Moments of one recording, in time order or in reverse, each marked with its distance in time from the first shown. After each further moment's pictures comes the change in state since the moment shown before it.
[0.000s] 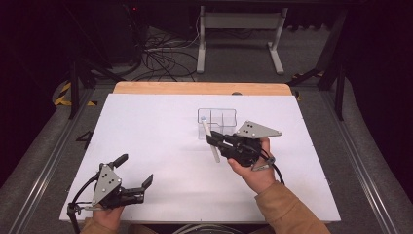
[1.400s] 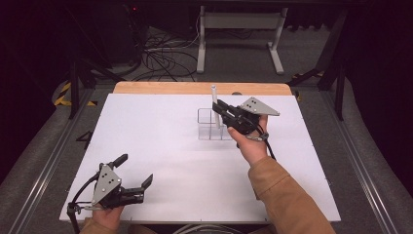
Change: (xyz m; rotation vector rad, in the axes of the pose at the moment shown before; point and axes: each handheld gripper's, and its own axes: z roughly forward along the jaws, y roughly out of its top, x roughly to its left) left arm 0.001 -0.001 0.000 0.001 -0.001 0.002; right arm -0.070 0.010 0.042 -0.205 -0.145 -0.015
